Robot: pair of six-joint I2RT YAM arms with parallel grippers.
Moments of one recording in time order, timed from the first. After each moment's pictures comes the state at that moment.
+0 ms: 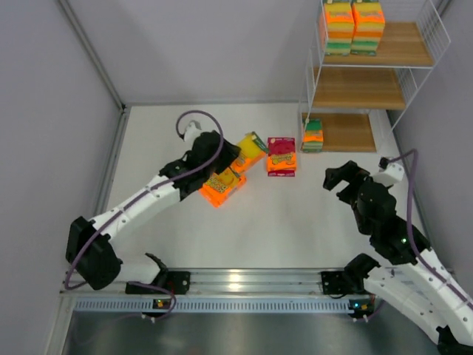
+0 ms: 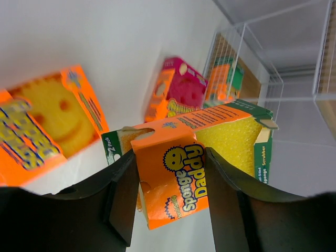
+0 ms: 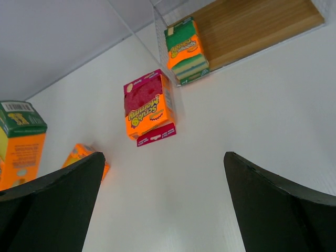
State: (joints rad) left arm -0.57 1.33 1.13 -0.31 -0.28 -1.11; right arm 0.63 0.58 0.74 -0.47 0.63 0.67
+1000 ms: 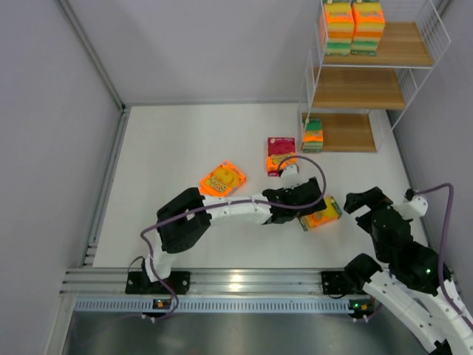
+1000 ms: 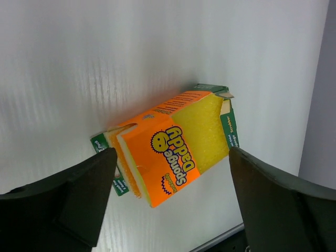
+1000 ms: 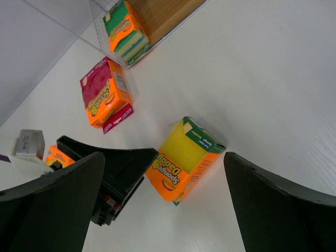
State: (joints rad) left arm -1.20 2.03 1.48 -0.24 -0.44 -1.30; right arm 0.63 0.23 0.70 -0.96 0.73 0.97
